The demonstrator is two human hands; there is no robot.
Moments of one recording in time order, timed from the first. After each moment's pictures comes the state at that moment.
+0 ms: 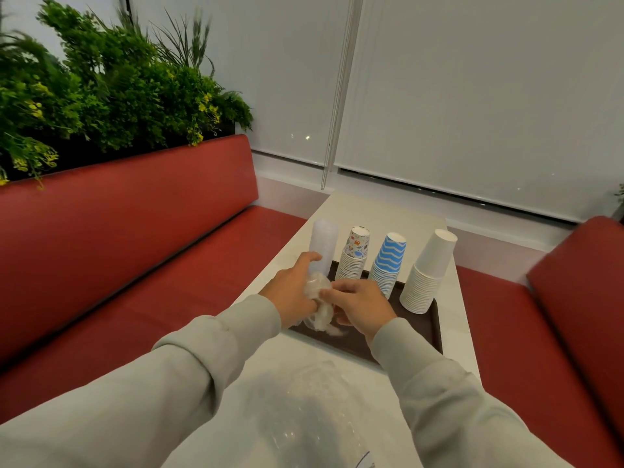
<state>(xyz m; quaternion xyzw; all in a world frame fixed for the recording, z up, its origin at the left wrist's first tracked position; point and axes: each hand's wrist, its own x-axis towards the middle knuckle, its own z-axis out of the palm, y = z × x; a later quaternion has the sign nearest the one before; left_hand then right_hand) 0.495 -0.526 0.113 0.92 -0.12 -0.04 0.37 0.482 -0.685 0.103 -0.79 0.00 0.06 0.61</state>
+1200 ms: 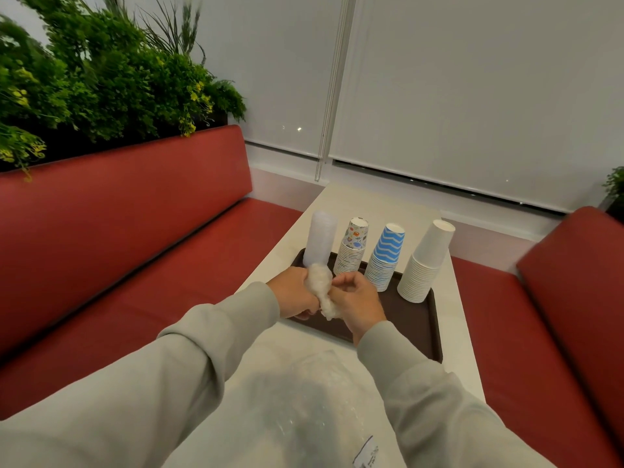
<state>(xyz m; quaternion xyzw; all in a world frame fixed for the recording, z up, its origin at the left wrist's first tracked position) 0.494 -0.521 0.116 0.88 -0.12 -0.18 0.43 0.484 -0.665 0.073 -0.74 0.07 -0.03 0.66</state>
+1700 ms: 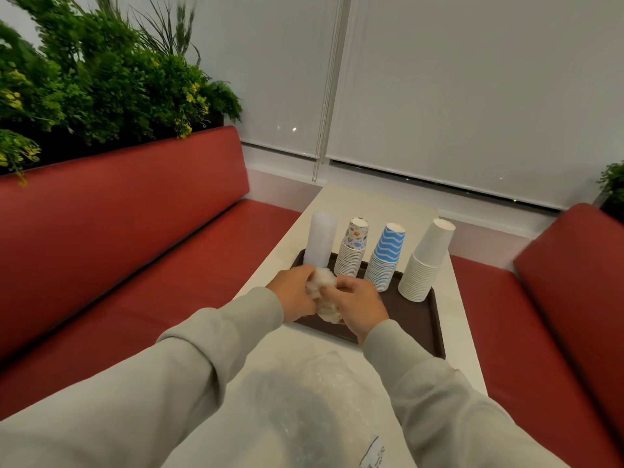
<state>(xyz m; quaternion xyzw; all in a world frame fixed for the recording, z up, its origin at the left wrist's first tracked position) 0.501 -0.511 0.102 0.91 -0.14 -0.10 0.37 0.485 -0.664 0.073 -0.79 0.04 -0.01 0.61</state>
